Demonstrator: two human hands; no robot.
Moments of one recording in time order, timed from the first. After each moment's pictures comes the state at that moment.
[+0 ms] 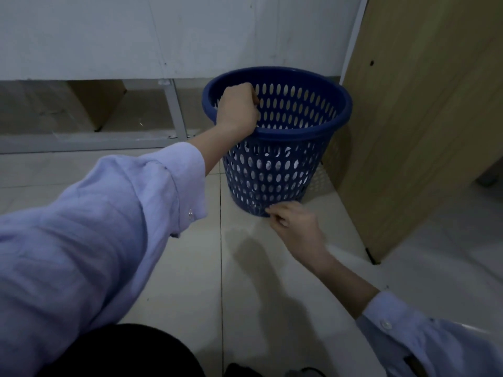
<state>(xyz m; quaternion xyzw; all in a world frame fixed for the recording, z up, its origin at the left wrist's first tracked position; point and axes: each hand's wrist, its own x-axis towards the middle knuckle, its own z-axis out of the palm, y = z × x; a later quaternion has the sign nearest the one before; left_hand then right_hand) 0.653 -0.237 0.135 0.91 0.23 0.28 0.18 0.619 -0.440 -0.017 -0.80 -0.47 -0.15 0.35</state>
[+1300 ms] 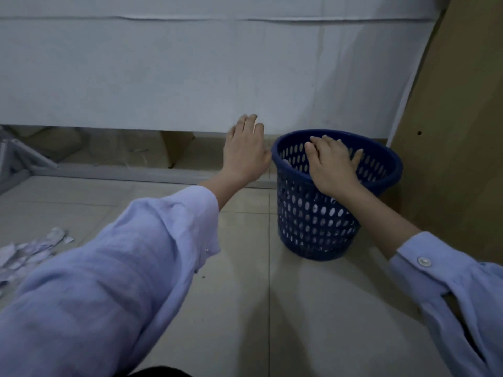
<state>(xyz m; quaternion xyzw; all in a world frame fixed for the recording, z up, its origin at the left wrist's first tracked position) 0.540 -0.191 0.172 0.91 0.24 0.33 -0.04 0.645 -0.344 0.164 -0.88 -0.38 -0.10 0.27</state>
